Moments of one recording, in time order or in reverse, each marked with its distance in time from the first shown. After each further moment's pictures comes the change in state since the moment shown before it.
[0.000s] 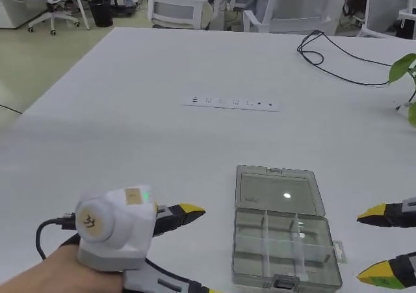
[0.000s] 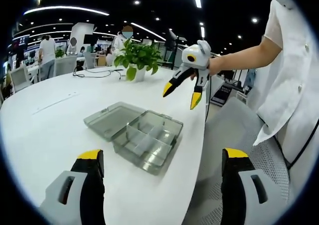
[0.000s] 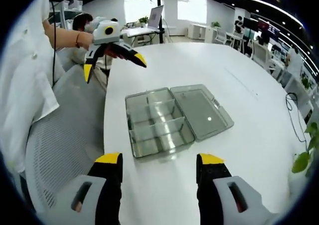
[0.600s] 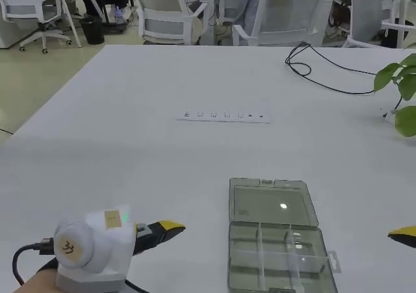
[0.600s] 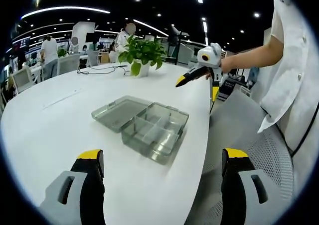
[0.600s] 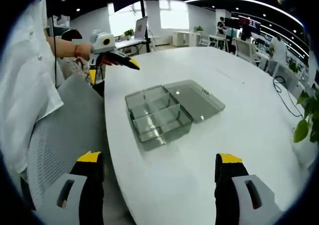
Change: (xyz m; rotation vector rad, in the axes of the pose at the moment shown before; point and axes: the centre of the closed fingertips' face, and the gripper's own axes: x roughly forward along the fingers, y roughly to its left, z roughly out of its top) left arm -0.012 0.010 -0.015 0.016 0.043 0.038; right arm -0.017 0.021 -0.023 0.119 -0.088 -0.061
